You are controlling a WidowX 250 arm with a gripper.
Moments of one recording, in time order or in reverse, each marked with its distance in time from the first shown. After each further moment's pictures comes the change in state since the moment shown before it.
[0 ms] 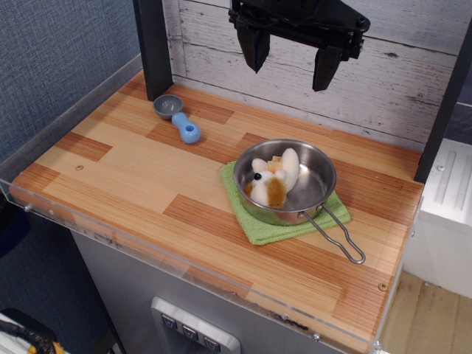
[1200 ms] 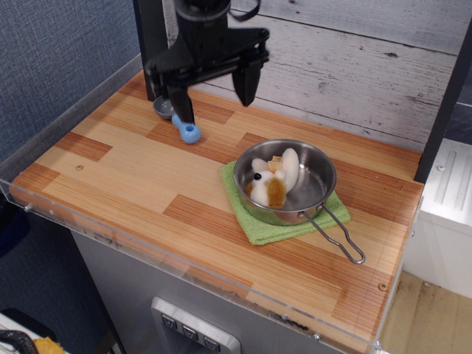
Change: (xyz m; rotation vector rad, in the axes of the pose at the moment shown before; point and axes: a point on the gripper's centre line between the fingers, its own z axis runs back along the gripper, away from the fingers) arm -0.034 0.067 -0.049 0.067 0.094 0.878
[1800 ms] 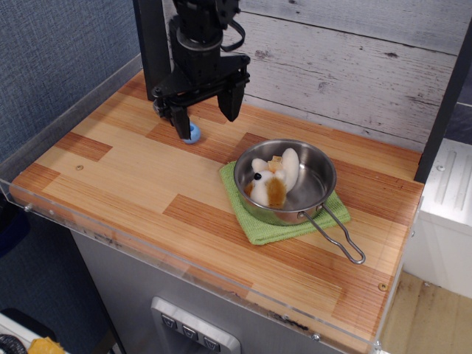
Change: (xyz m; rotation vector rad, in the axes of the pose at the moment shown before) arm 0.031 -0.002 -0.063 0.090 0.023 0.072
